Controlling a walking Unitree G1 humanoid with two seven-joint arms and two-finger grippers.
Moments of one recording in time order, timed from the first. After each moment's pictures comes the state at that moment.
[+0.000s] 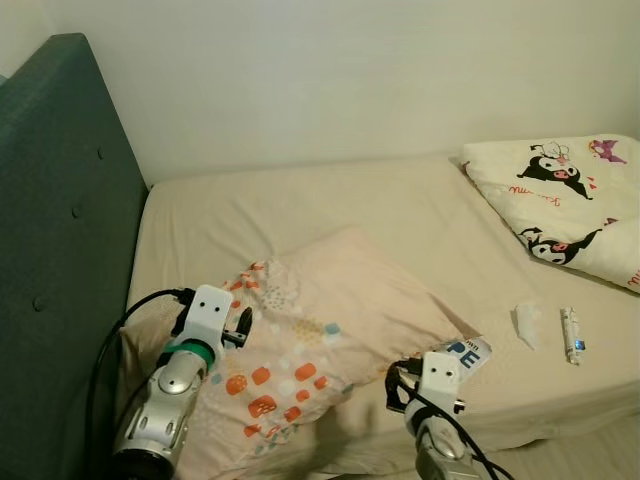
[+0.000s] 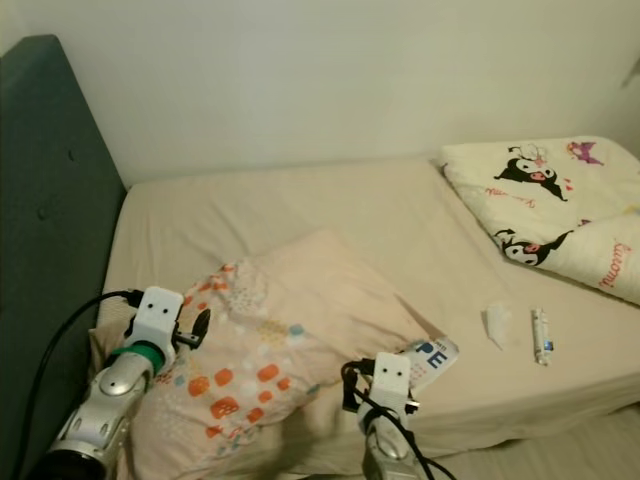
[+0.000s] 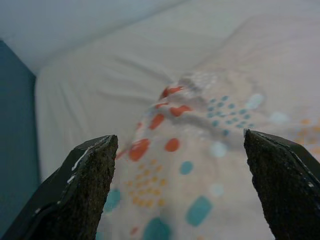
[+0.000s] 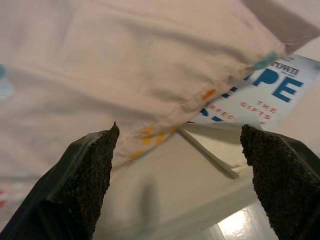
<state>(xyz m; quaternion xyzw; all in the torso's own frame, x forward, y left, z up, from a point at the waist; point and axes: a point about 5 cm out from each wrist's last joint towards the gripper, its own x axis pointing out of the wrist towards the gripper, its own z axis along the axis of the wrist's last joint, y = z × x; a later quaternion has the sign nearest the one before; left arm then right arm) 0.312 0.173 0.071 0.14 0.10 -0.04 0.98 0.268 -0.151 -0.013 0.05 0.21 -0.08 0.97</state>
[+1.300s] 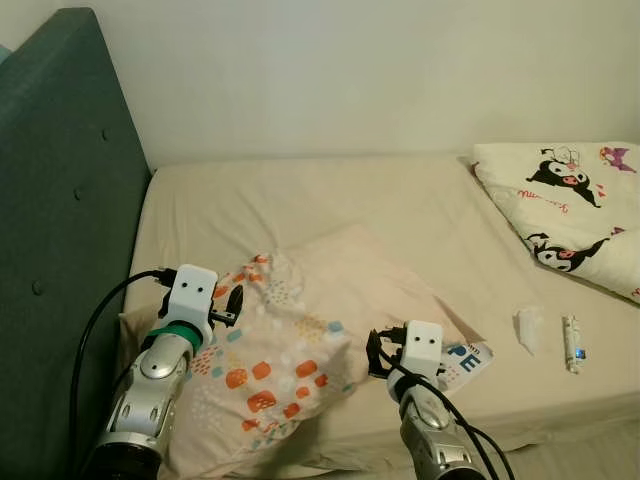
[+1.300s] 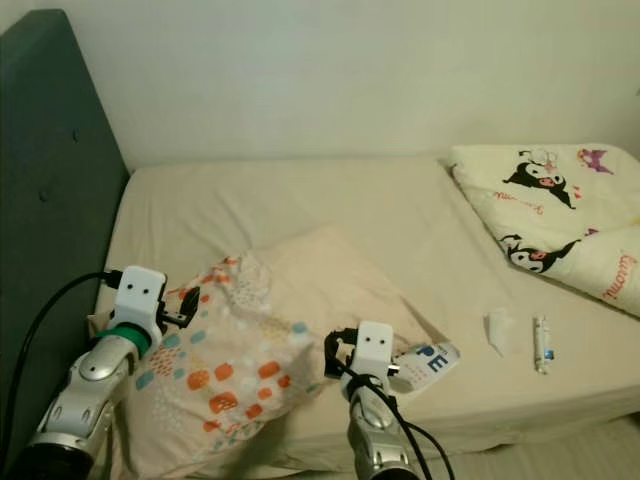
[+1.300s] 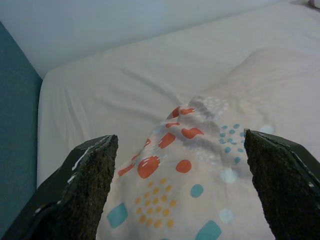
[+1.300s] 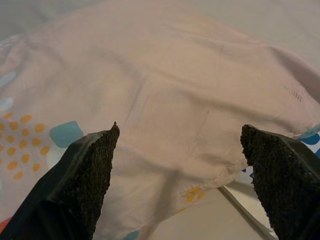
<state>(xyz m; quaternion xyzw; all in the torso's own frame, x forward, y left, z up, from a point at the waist) 0.317 0.177 0.099 0.10 0.06 -0.04 0.99 0.295 -0.133 0.018 0.06 0.15 -0.04 0.99</state>
